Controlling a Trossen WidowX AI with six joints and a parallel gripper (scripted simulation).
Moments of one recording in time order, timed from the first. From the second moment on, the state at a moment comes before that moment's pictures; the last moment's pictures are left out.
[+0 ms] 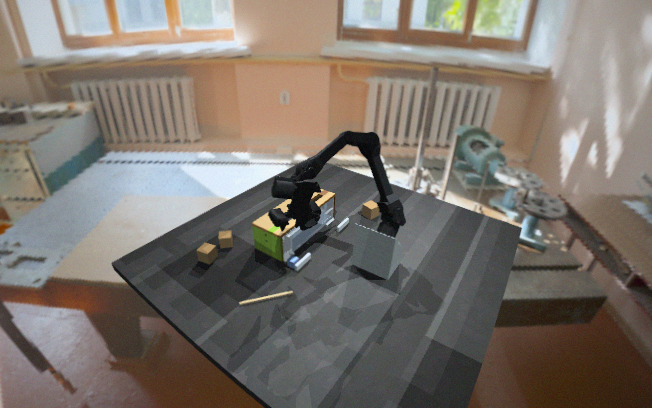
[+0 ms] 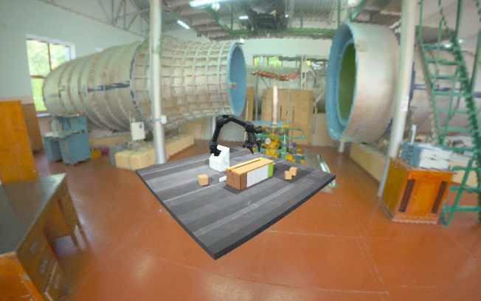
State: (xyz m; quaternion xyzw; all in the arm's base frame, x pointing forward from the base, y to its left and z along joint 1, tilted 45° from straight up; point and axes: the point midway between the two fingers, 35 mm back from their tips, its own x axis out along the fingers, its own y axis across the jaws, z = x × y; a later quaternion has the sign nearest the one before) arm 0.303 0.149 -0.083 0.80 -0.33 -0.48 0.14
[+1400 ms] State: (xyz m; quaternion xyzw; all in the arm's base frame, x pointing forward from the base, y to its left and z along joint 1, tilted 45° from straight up) arm 0.298 0.068 -0.170 0.77 -0.24 -0.51 0.28
